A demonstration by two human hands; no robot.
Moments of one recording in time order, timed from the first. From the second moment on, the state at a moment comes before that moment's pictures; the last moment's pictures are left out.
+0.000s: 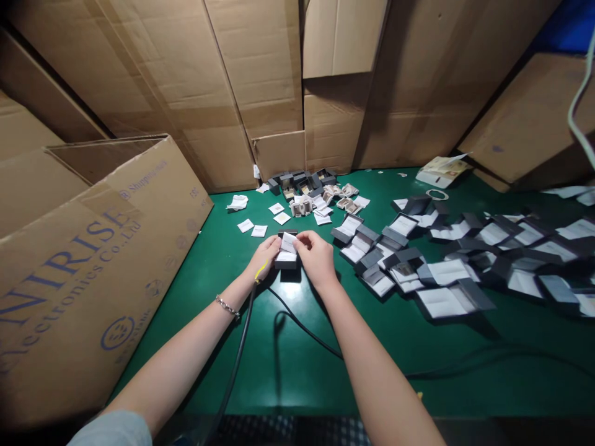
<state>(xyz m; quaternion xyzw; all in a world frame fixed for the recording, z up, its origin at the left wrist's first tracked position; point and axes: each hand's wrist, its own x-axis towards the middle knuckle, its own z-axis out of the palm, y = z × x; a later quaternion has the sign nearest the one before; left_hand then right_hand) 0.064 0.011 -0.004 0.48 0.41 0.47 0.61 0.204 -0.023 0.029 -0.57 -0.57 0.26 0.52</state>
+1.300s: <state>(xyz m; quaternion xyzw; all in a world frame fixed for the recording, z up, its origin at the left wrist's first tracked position) 0.067 -0.002 0.008 0.59 0.42 0.43 0.54 0.194 -0.020 0.021 -0.60 -0.56 0.27 0.50</state>
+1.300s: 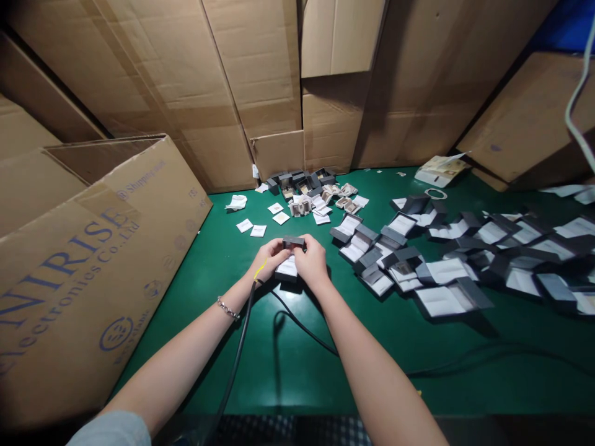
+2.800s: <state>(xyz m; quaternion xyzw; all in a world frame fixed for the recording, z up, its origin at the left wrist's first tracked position) 0.061 0.014 0.003 0.34 0.47 0.60 0.55 0.166 -0.038 0.013 -0.54 -0.83 -0.04 0.14</state>
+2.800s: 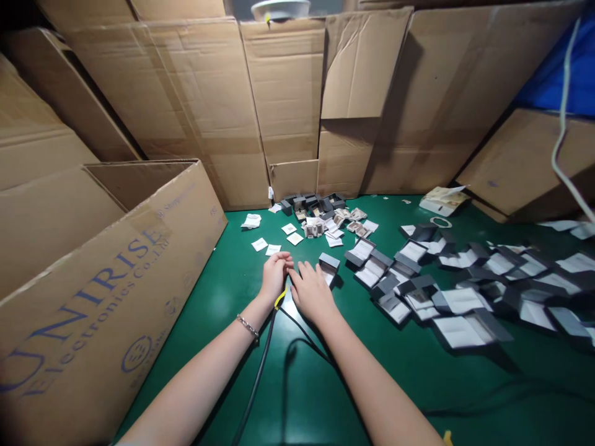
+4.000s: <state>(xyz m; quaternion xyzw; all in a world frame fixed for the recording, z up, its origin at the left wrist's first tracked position) 0.070 0.008 -0.004 0.58 0.50 0.44 0.47 0.272 -0.093 0.032 -0.65 -0.73 -0.21 0.03</state>
